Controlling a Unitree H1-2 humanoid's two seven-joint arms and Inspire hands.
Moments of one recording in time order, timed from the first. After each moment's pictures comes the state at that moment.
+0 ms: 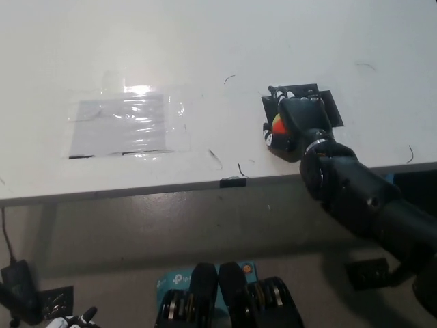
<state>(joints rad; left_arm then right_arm) 0.10 0.47 -0.11 0.17 0.16 0.06 -0.23 -1.04 -0.20 1.04 0.99 -0.30 0.29 -0.31</state>
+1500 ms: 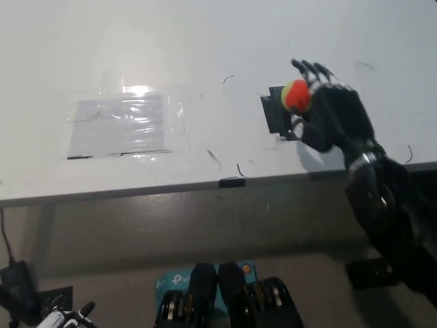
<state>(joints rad) 0.09 0.48 -0.11 0.15 0.16 0.07 -0.25 -0.62 -0.35 0.49 0.08 -0.58 0.35 -0.10</state>
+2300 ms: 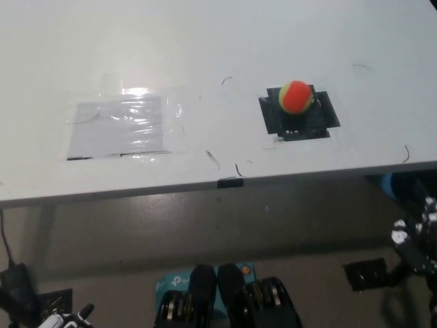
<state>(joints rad) 0.09 0.48 -0.11 0.17 0.17 0.07 -0.25 -0.03 -0.12 -0.10 -0.03 -0.11 0.05 -0.10</state>
